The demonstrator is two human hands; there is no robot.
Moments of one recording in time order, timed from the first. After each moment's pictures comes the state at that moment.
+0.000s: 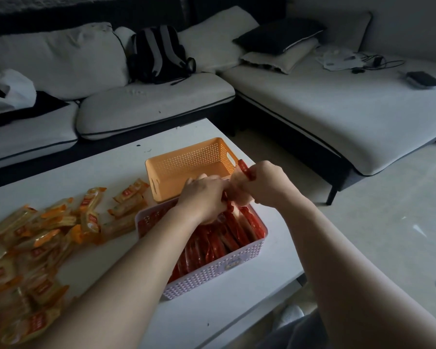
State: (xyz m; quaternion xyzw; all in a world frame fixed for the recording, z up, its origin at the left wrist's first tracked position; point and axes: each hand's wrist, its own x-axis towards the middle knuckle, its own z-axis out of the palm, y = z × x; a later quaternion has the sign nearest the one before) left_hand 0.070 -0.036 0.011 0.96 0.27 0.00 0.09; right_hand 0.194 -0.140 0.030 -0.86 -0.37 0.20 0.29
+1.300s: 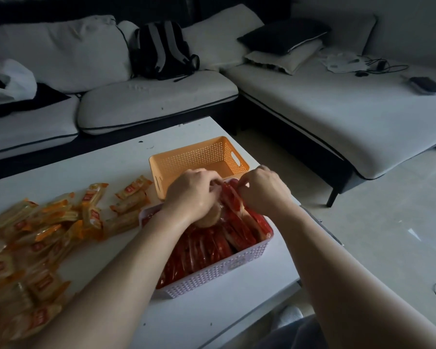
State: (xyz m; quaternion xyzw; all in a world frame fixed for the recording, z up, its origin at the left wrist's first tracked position) left_hand 0.040 -0.023 0.025 0.93 0.31 0.11 0.15; right_hand 0.177 -0.127 0.012 -0.87 -0.44 0.07 0.20
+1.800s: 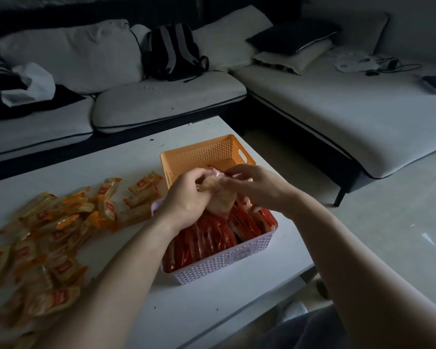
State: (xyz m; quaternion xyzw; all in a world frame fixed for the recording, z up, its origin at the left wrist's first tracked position) left_hand -0.001 -0.039 0.026 0.82 0.32 0.23 0.41; right_hand 0.149 -0.155 0.059 -0.74 -0.48 0.32 0.35
